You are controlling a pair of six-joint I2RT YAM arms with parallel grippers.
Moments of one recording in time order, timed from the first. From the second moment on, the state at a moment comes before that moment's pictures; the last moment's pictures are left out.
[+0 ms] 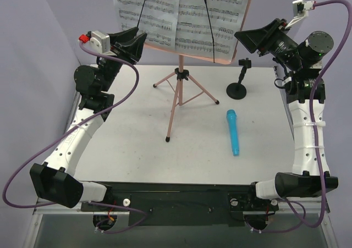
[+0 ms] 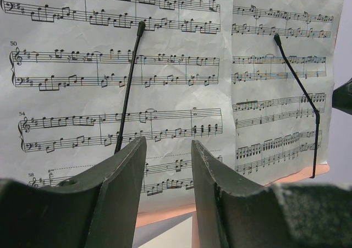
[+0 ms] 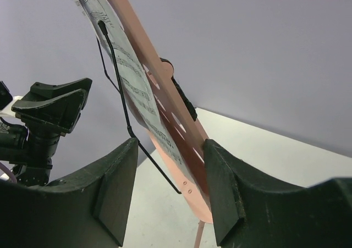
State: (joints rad) left arm -0.31 1.34 1.34 0.67 0.30 -0.26; right arm -0.02 1.38 1.75 -0.08 -0.75 0.66
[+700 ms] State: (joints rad) left arm -0.31 1.36 1.33 0.68 0.30 -0.27; right arm 0.01 1.38 1.74 -0.09 -0.72 0.62
